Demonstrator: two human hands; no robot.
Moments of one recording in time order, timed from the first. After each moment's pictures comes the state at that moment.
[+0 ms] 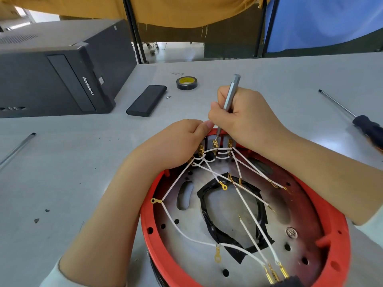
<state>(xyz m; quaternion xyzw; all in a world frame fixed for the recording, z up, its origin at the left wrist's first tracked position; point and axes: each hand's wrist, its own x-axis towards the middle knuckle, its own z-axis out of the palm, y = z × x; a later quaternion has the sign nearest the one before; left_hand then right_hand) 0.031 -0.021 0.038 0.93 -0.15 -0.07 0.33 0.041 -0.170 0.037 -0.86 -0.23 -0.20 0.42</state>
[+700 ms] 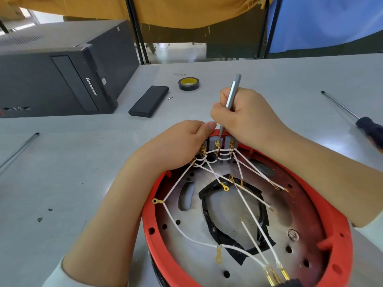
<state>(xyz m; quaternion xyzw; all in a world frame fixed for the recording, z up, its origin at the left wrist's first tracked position) 0.029 -0.020 0.039 0.93 -0.15 -0.07 0.33 0.046 -0.168 0.039 -0.87 -0.20 -0.19 0.42</state>
